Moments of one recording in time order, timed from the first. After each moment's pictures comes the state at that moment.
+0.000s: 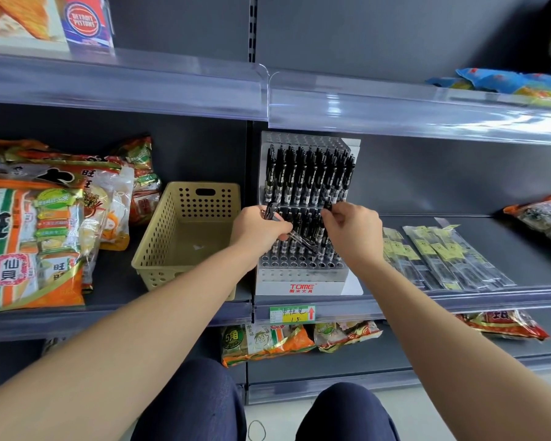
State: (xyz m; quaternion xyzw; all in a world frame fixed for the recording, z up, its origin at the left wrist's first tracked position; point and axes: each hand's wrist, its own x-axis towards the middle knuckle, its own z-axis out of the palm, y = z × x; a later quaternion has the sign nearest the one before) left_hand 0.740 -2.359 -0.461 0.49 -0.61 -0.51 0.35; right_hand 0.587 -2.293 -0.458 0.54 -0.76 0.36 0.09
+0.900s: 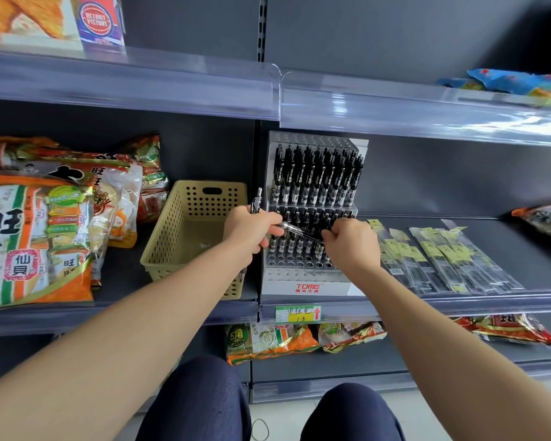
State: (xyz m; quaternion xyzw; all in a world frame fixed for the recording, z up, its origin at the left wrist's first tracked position) left_hand 0.756 -2.375 -0.465 0.52 -0.53 -0.56 0.38; right_hand 0.596 -2.298 -0.476 0.51 -0.83 0.25 0.03
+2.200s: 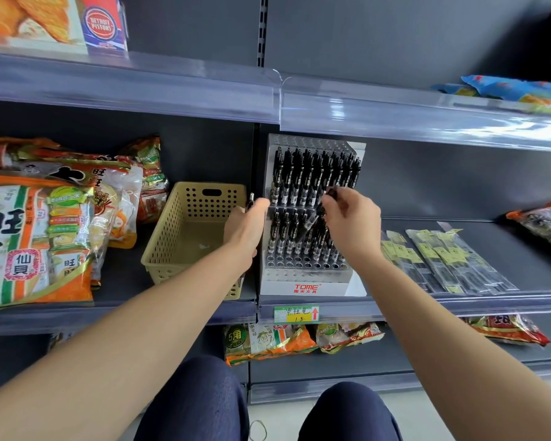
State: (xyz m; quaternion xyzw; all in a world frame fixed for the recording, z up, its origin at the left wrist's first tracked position) left_hand 0.755 -2.368 -0.464 0.53 -0.48 -0.57 0.40; right_hand 0.613 -2.291 -0.439 0.50 -0.72 0.49 0.00
